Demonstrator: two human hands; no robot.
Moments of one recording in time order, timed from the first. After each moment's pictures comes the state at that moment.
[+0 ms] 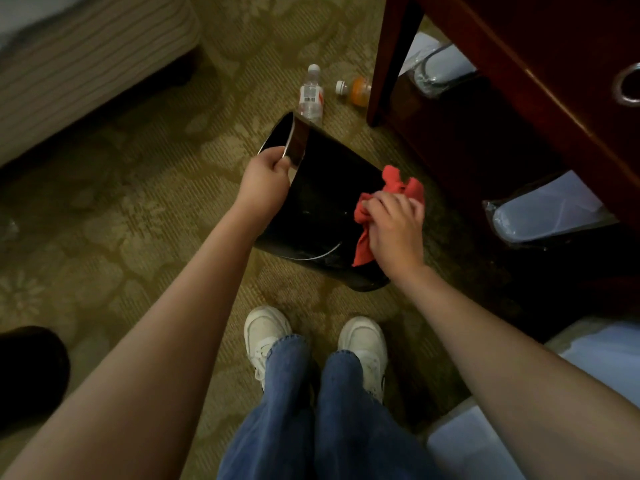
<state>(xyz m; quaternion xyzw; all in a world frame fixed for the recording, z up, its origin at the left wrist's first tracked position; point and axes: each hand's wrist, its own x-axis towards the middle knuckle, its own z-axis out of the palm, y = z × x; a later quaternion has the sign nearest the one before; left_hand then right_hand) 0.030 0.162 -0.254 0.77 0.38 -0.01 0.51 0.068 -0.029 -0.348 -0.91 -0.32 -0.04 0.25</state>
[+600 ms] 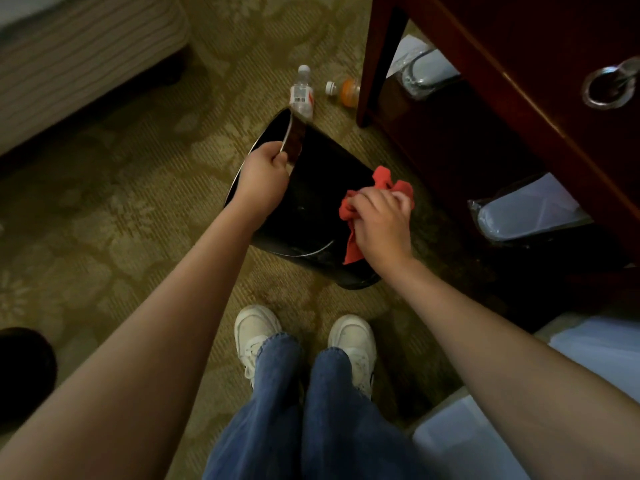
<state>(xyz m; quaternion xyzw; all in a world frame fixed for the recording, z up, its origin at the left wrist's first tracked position) 0.039 0.151 -0.253 0.80 0.35 -0.01 0.48 0.071 -0.024 -0.330 -0.90 -0.35 -0.03 0.27</state>
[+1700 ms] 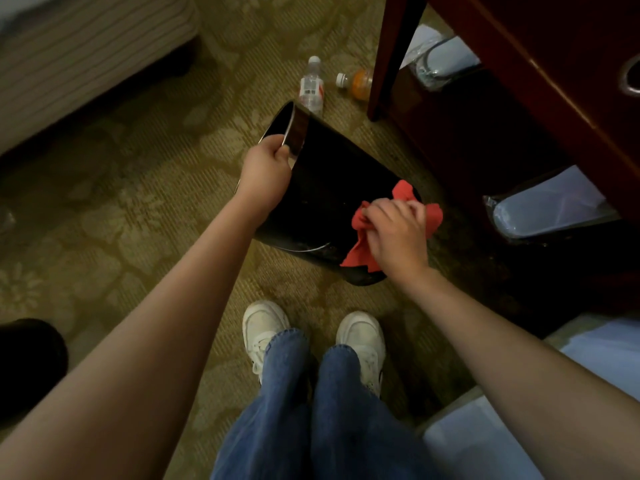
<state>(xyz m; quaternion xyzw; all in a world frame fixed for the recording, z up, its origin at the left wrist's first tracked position) 0.032 0.160 -0.256 0.80 0.37 -0.01 0.48 0.060 -0.040 -0.344 -0.90 -0.37 -0.02 0.22</state>
